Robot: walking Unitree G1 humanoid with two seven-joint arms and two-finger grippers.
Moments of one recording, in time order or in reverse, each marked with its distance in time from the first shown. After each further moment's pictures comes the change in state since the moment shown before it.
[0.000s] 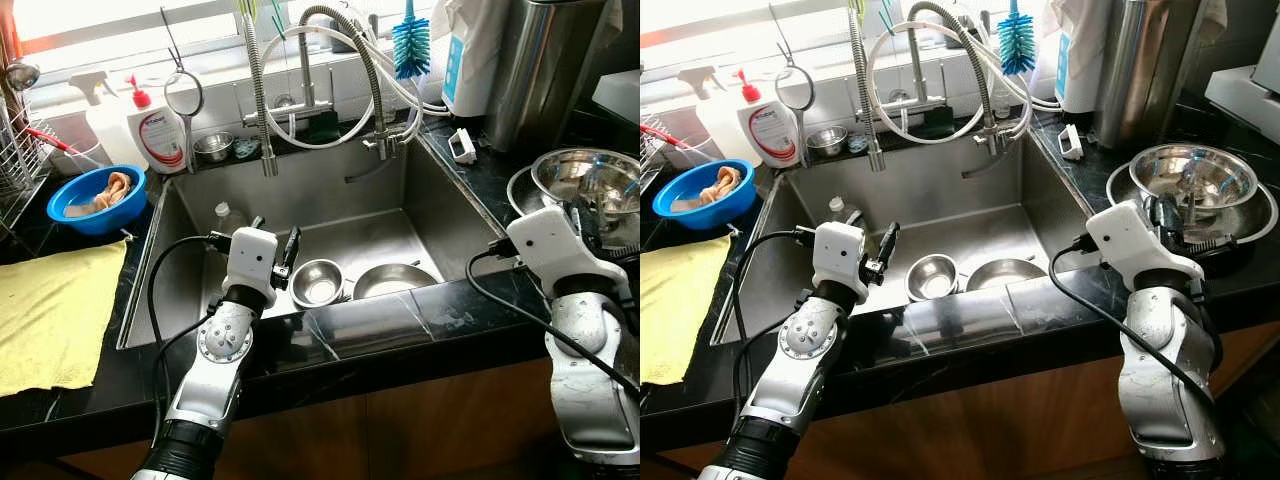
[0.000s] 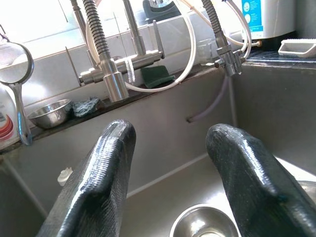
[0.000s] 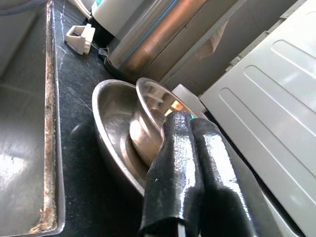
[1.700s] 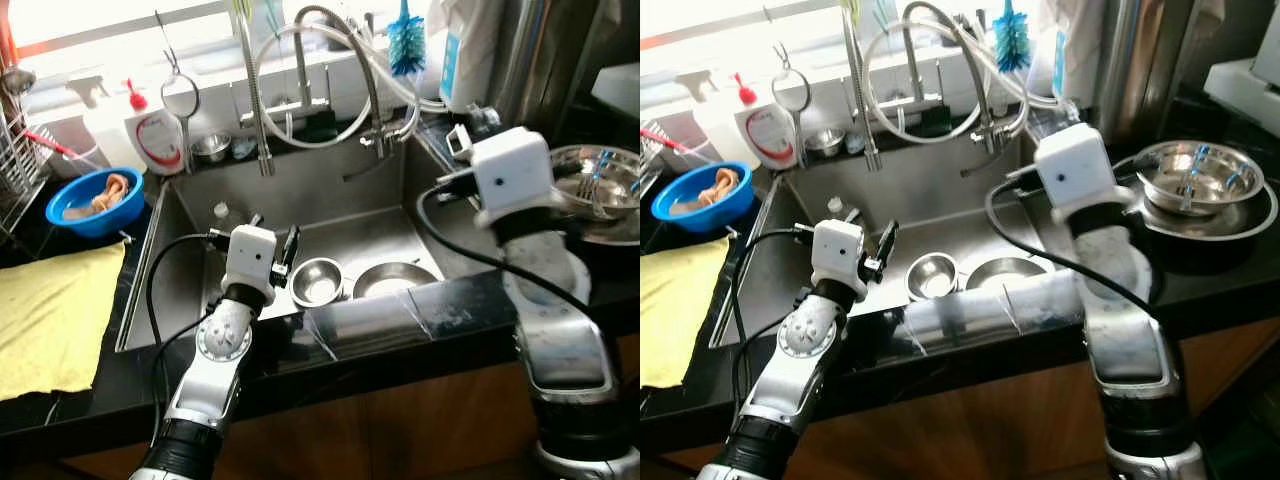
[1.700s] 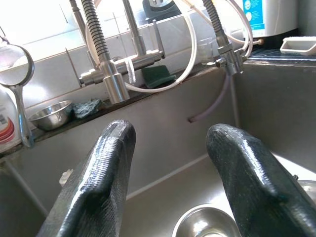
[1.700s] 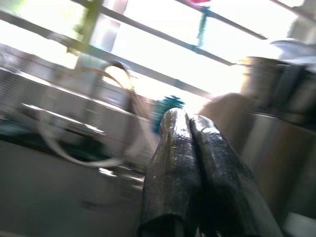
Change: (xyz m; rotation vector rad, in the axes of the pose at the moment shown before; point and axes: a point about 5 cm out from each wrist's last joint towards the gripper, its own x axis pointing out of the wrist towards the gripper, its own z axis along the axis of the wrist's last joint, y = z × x) left arm 0.001 0.002 0.001 0.002 -0.004 0.008; right arm 0.010 0.016 0.116 0.520 -0.577 0.324
